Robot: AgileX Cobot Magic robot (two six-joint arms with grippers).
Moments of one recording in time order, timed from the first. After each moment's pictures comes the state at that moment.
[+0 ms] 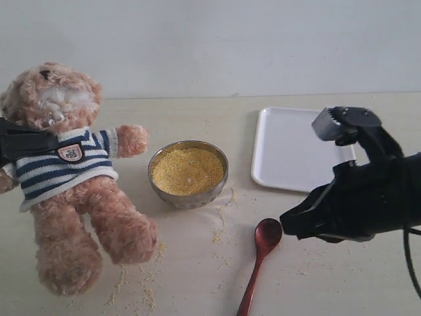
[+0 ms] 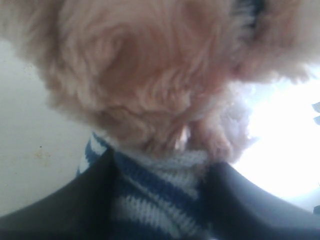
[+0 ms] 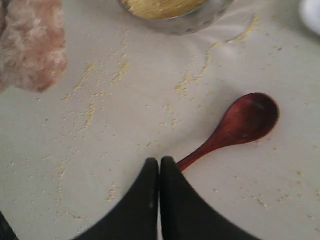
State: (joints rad) left arm 0.31 1.54 -0.63 -1.56 0.97 1.49; right arm 0.37 1.33 -0.59 1.14 0.61 -1.07
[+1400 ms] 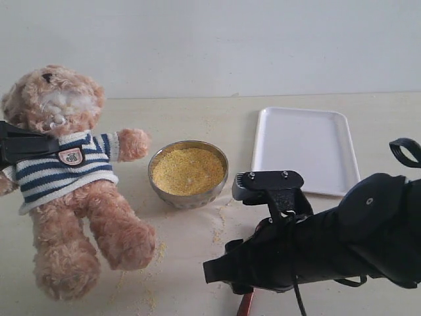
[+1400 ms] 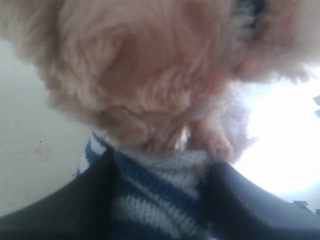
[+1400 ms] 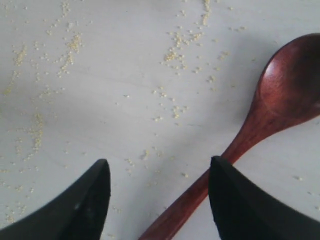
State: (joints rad) left arm 0.31 1.54 -0.63 -1.54 0.97 1.49; right arm 0.83 1.62 -0.60 1.24 0.07 -0.73
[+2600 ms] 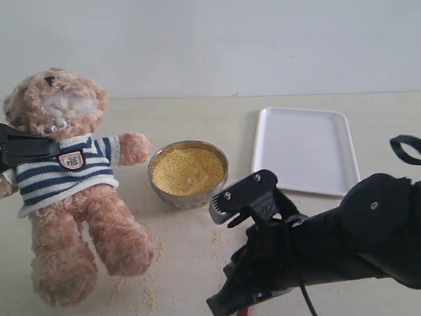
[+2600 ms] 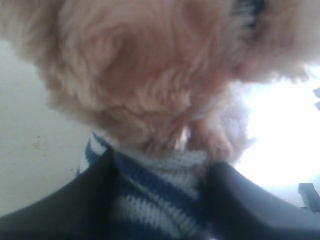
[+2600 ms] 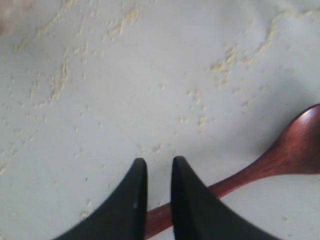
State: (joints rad) left arm 0.31 1.54 -0.63 -1.51 0.98 1.49; right arm 0.86 1.58 -0.61 1.14 0.09 -1.02
